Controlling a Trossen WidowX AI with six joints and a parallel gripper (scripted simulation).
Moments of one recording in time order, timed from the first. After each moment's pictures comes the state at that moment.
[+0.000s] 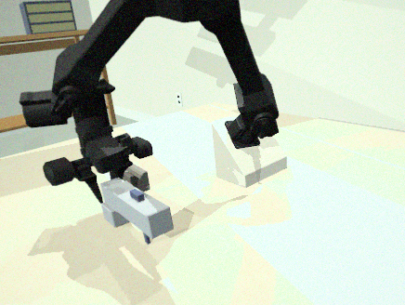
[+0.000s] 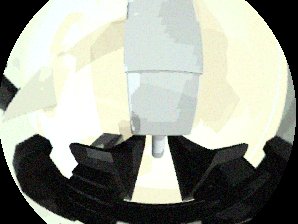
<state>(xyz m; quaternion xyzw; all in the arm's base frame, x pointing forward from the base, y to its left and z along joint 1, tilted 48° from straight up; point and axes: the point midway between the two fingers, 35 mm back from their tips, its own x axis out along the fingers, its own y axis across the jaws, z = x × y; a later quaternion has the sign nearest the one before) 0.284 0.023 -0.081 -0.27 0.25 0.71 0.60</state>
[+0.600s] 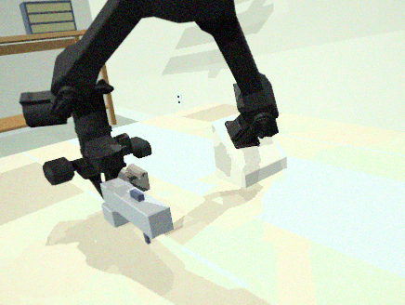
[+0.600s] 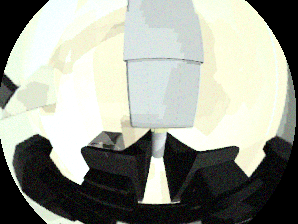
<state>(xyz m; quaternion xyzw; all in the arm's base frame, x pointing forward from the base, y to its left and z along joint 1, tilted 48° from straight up) 0.284 0.020 -0.086 -0.27 0.24 0.71 0.60</state>
